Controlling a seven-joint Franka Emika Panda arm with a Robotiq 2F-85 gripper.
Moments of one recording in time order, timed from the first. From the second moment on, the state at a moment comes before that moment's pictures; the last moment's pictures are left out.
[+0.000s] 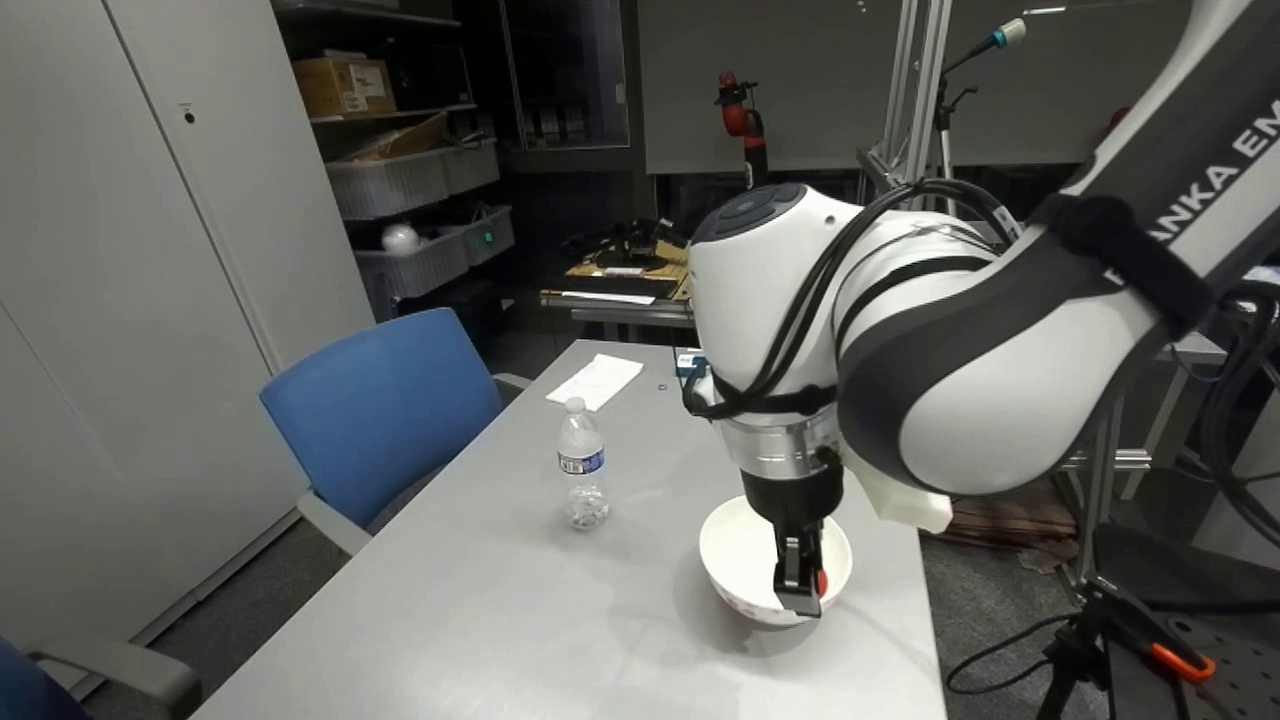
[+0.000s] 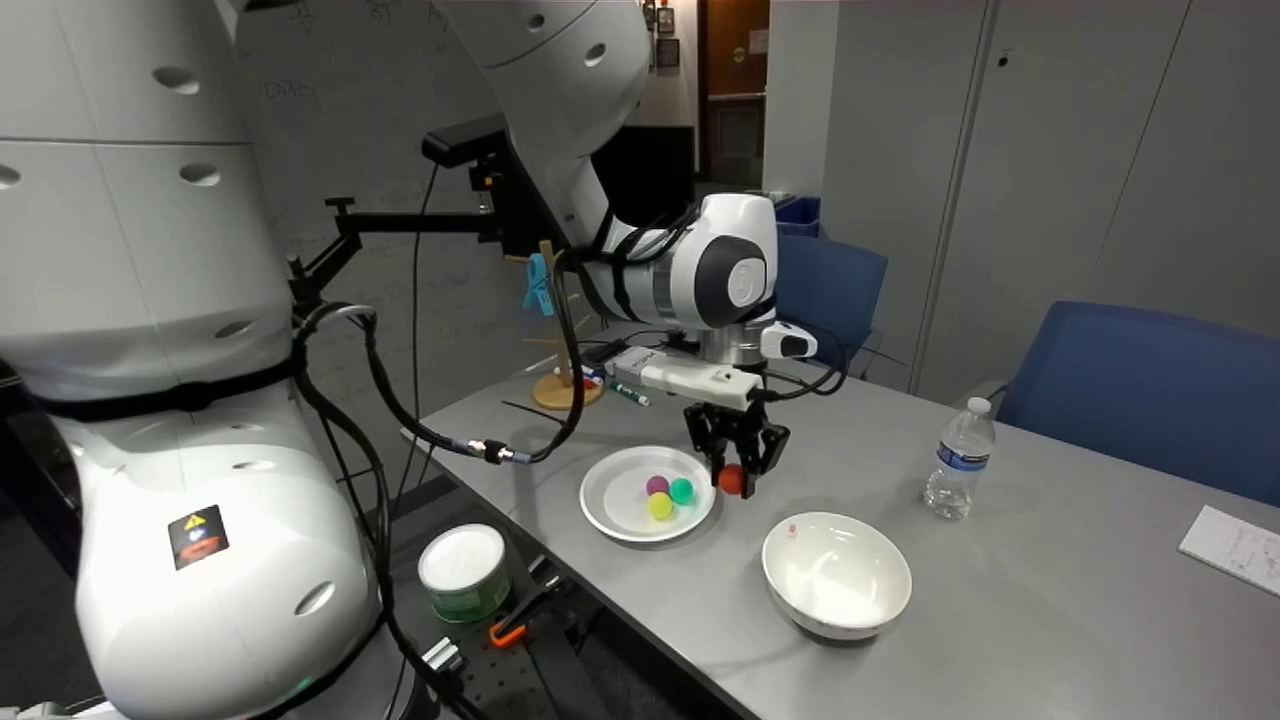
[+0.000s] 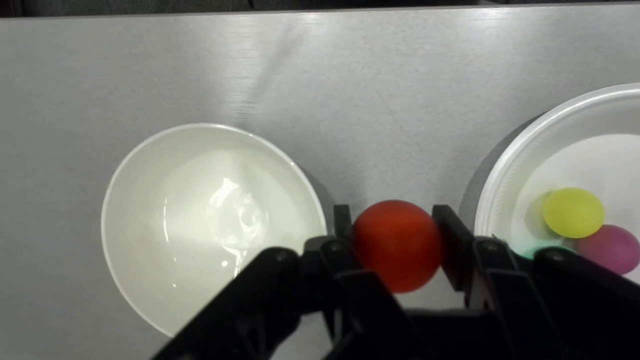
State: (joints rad) arm 0.15 0.15 0.03 -2.42 -0.23 2.42 0.10
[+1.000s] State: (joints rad) arm 0.06 0.15 0.01 -2.38 -0.18 2.45 0.10
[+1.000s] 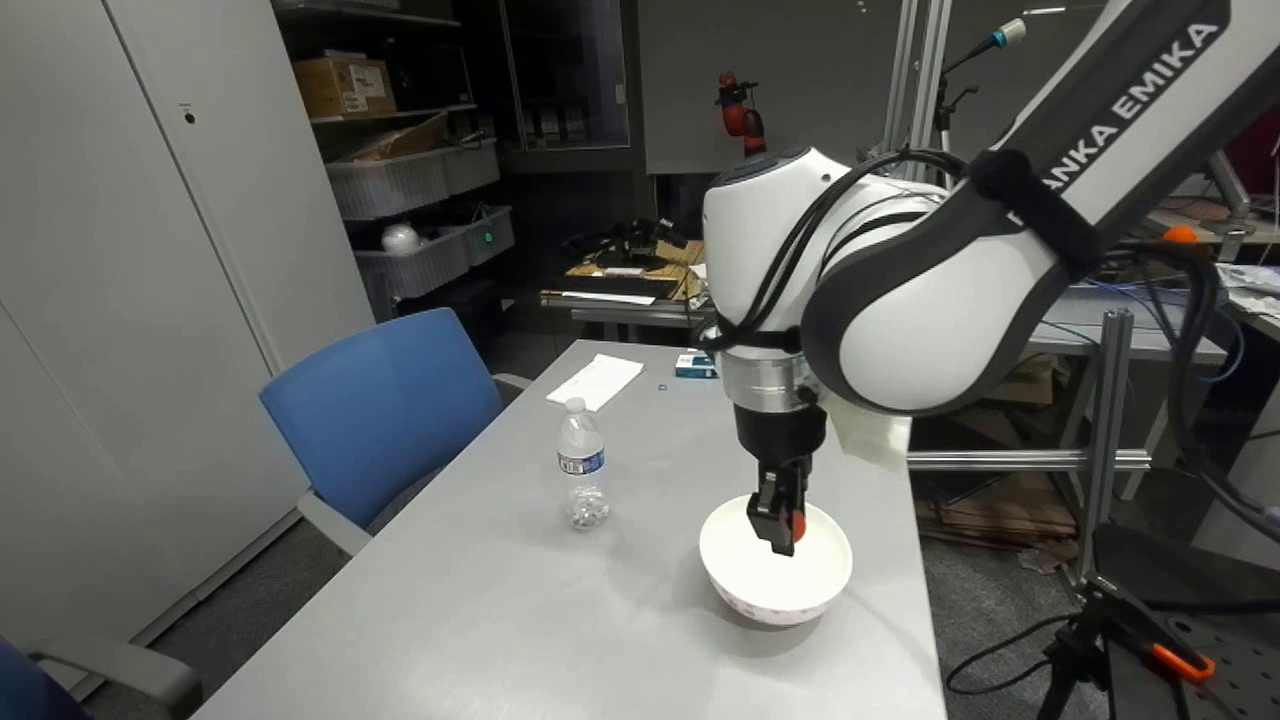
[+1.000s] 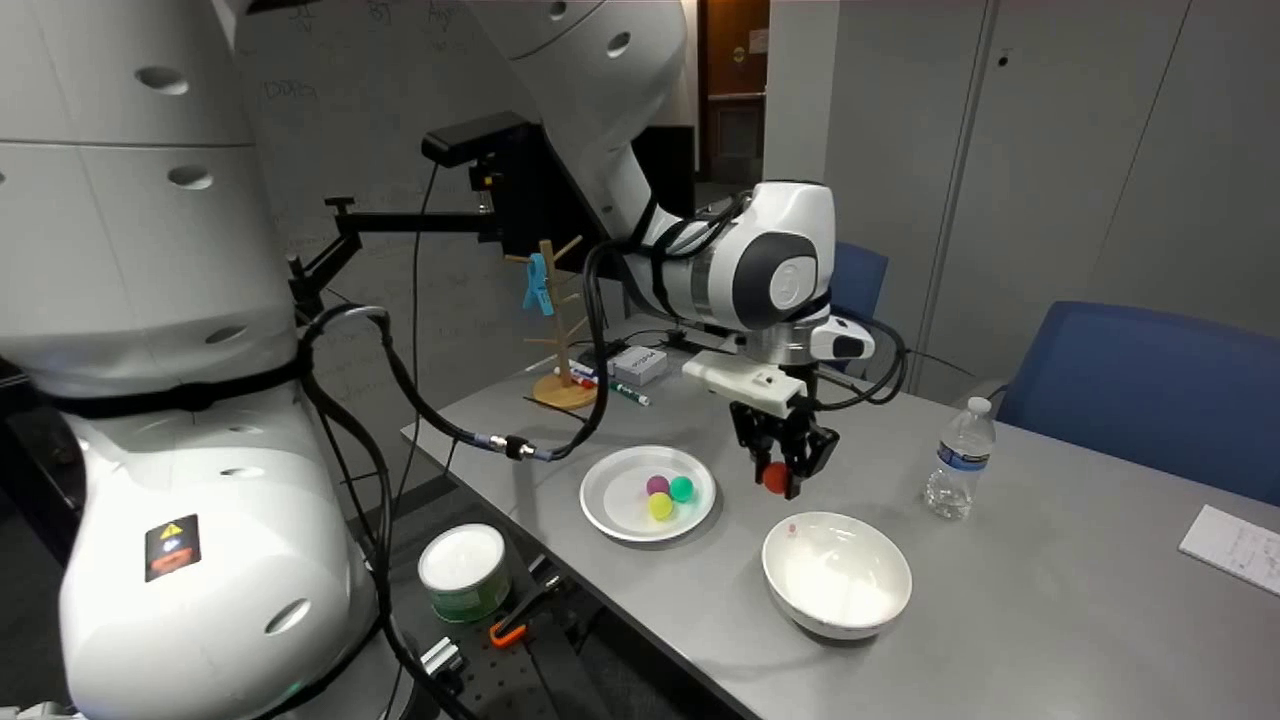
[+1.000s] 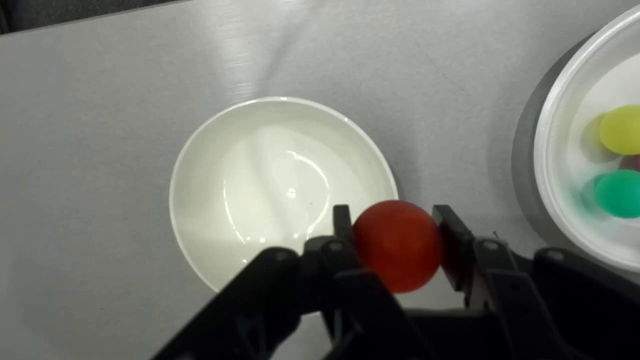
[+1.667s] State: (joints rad) arm -0.01 0.27 -0.02 -2.31 -0.07 2.59 0.10
